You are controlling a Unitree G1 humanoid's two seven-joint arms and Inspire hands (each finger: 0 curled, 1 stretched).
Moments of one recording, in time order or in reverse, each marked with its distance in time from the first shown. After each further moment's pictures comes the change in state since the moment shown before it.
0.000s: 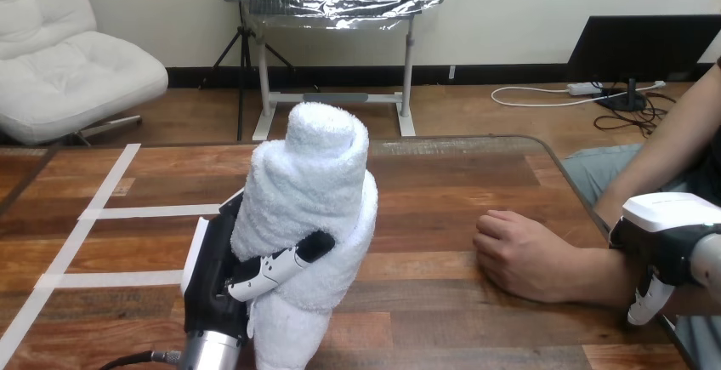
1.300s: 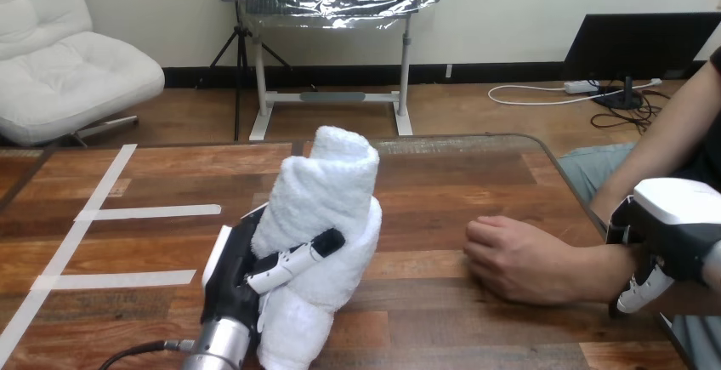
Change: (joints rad) left arm -0.198 0.057 0.020 0.347 0.152 0.063 0.136; right arm 0.117 0.001 -0.096 -0.121 0.145 0.002 -0.159
